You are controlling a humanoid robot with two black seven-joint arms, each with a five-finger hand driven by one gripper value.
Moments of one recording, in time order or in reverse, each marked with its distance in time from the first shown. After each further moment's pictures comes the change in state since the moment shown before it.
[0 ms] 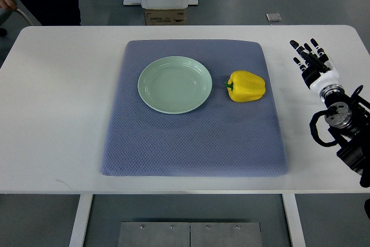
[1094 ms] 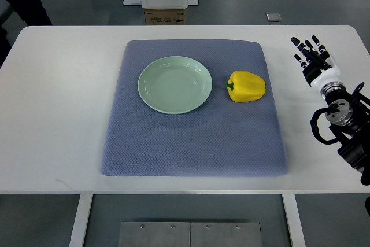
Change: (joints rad) left arm 0.010 0.000 0.001 0.000 -0.001 -0.008 -0.002; right arm 0.011 -0.005 0.000 0.000 0.000 0.000 0.001
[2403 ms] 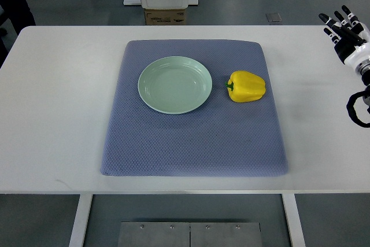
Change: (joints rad) left arm -0.001 0.000 0.000 0.000 0.001 -0.002 0.000; right arm 0.073 -0.204 -0.125 0.091 -0.003 0.049 0.002
